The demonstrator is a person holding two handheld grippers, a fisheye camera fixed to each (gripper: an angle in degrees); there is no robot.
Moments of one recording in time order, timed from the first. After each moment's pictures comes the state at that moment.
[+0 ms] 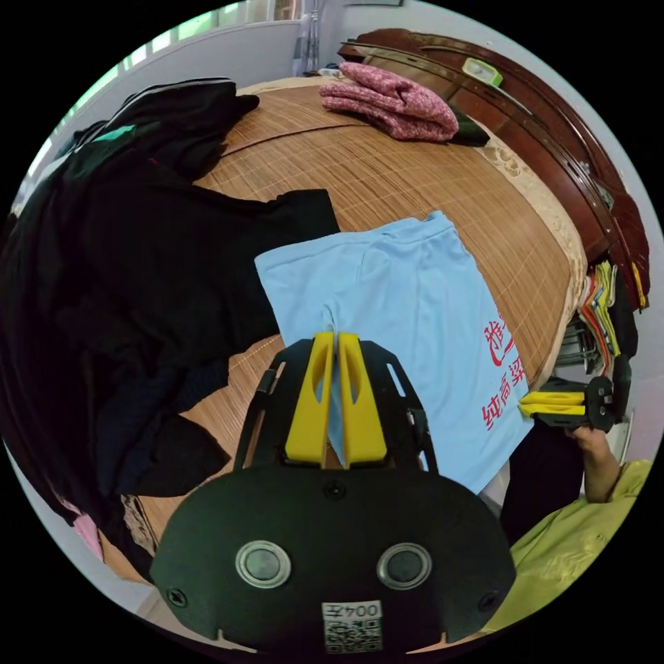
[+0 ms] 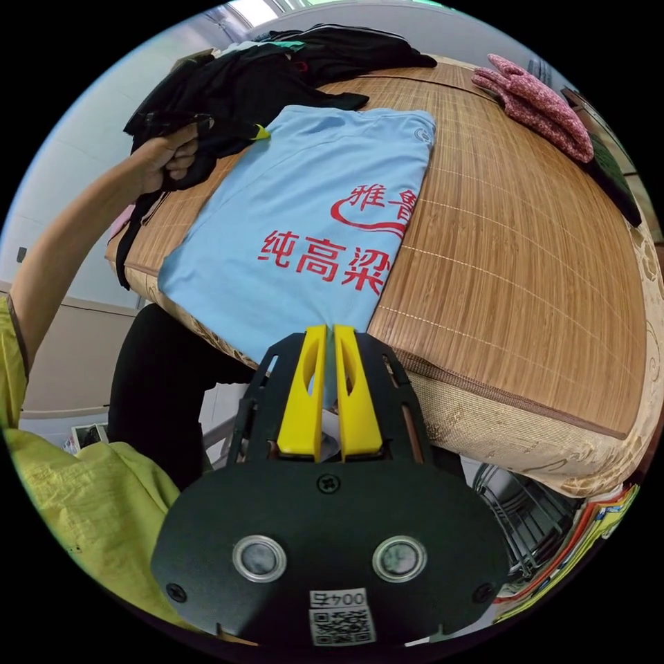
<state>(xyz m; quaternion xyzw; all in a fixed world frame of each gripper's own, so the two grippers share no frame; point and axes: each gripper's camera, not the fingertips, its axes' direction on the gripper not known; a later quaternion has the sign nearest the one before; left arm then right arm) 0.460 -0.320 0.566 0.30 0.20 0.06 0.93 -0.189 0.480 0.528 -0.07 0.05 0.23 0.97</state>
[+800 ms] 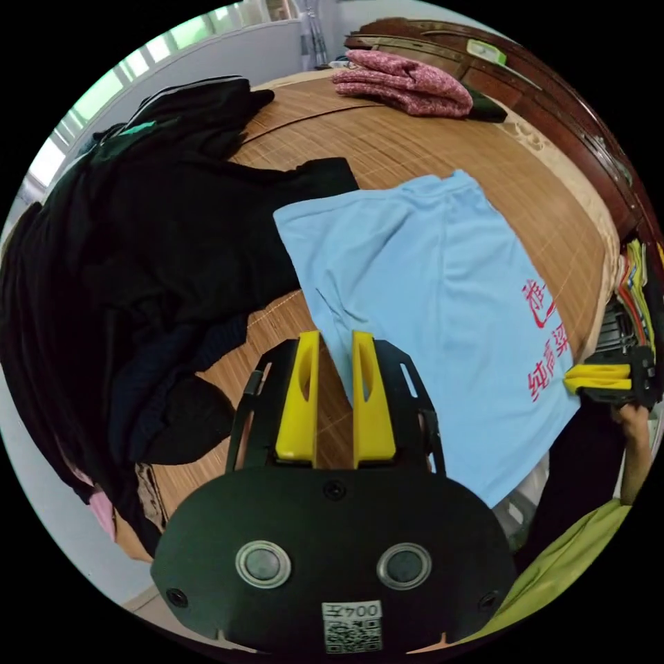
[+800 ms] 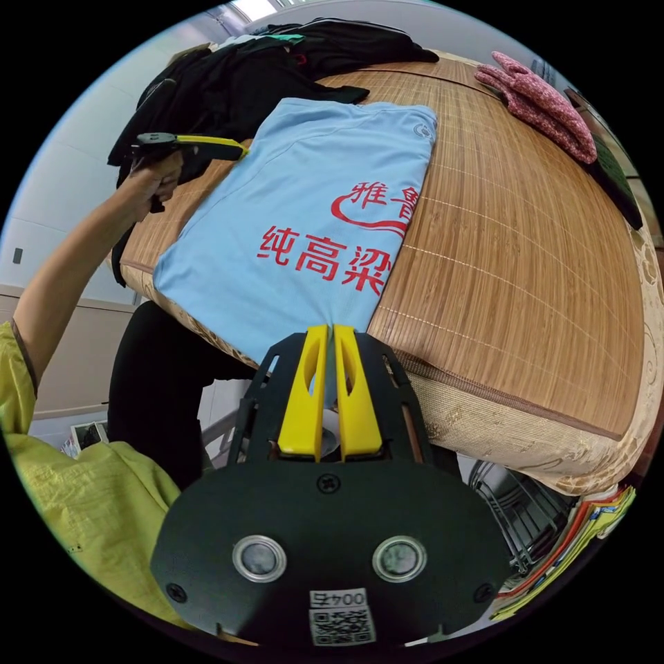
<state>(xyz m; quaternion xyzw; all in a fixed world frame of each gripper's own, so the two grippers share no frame) 0.521 -0.272 0.568 0.30 0.08 0.06 0.95 -0.170 0.479 0.554 -0.08 0.05 0.23 0.97</state>
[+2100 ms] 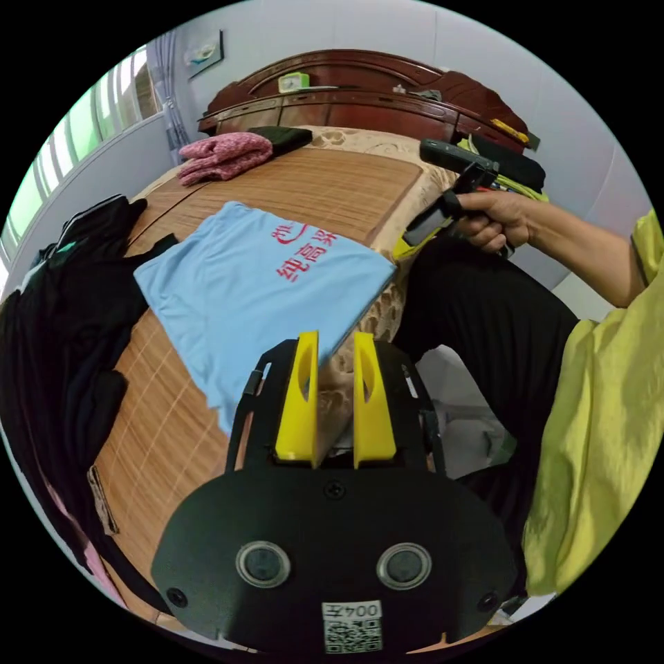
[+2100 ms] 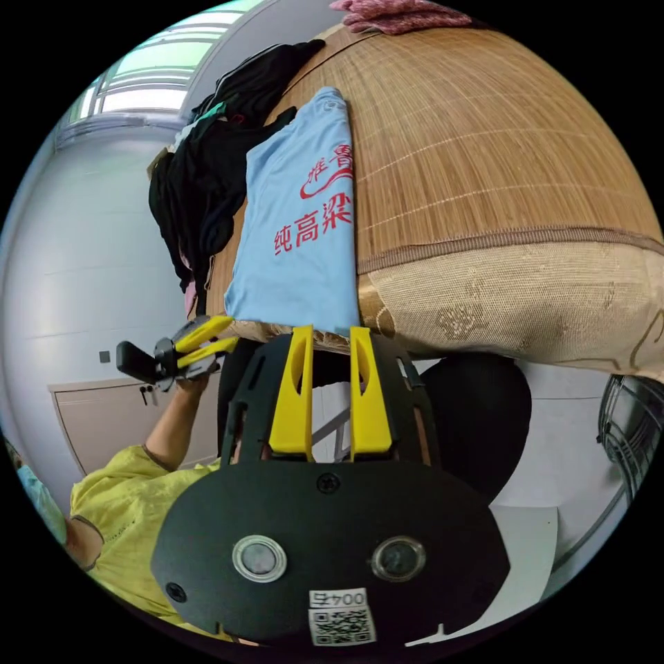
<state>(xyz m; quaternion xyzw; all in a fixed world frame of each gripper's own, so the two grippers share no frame) 0.743 0.000 0.592 0.42 0.16 0.29 0.84 -0.126 0.642 0.567 0.02 -0.16 0.40 0.90</state>
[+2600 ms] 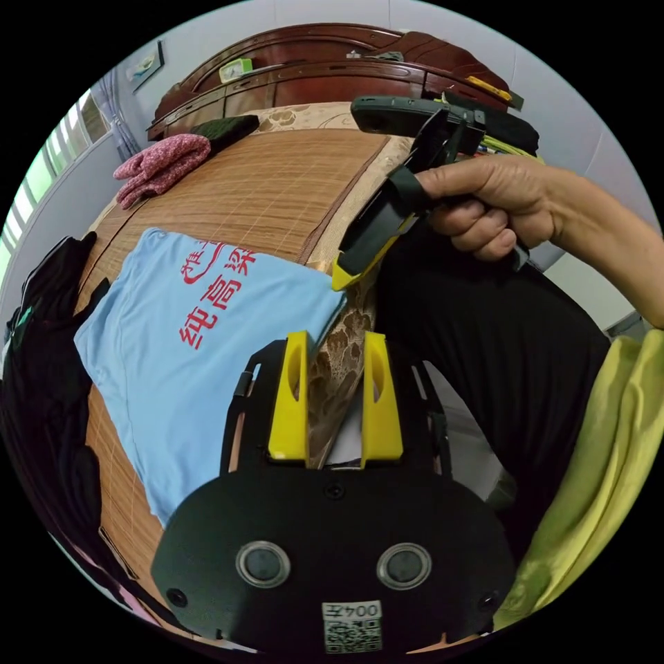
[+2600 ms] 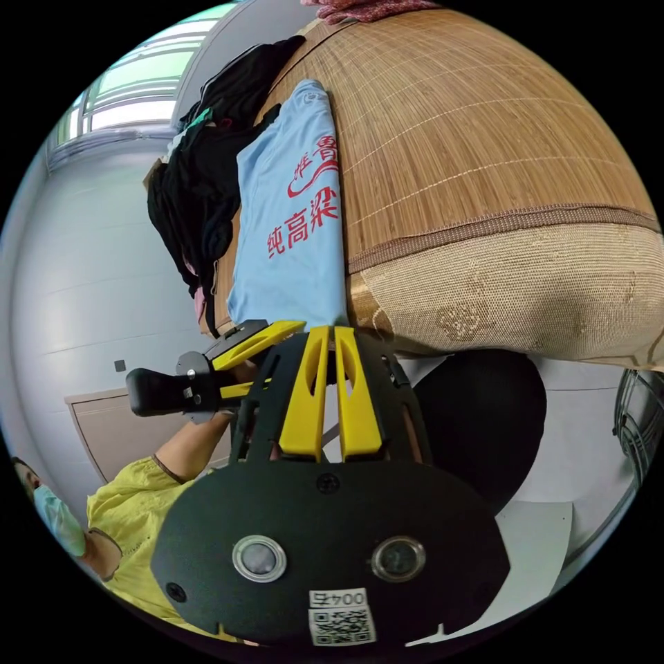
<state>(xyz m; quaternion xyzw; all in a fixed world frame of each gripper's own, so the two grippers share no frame) 0.879 -0.008 0.595 0.39 0.11 0.35 0.84 -0.137 0.648 0.573 0.02 -0.21 0.41 0.89</state>
